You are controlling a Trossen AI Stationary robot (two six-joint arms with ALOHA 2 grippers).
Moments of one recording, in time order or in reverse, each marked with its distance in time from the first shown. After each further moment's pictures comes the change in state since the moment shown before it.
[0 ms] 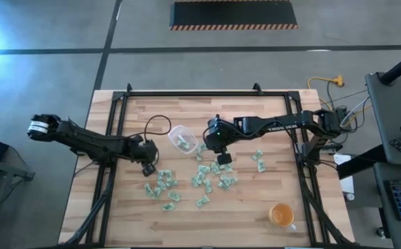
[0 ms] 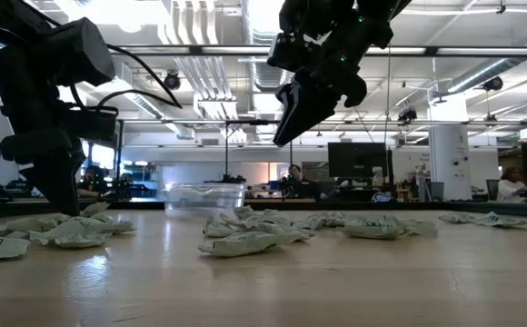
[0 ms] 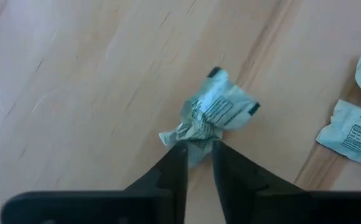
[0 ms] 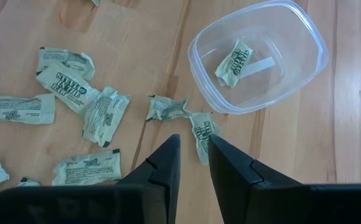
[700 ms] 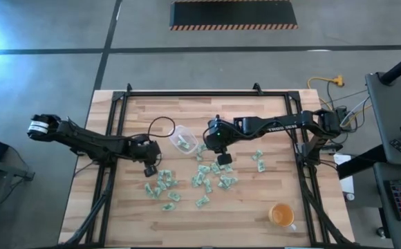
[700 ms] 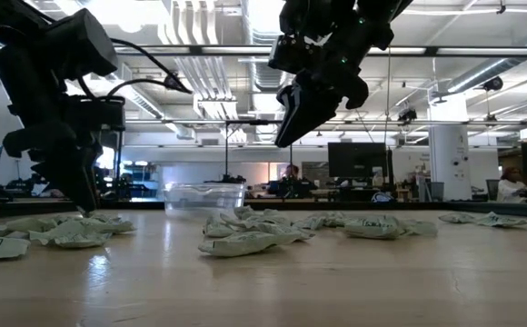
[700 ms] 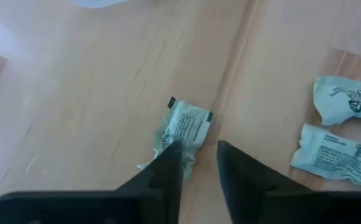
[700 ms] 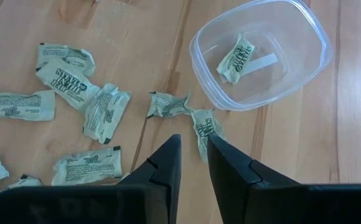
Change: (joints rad) left arm -0.002 0.000 0.000 0.109 -0.012 0.154; right arm 0.000 0.001 -0.007 0.000 0.000 0.000
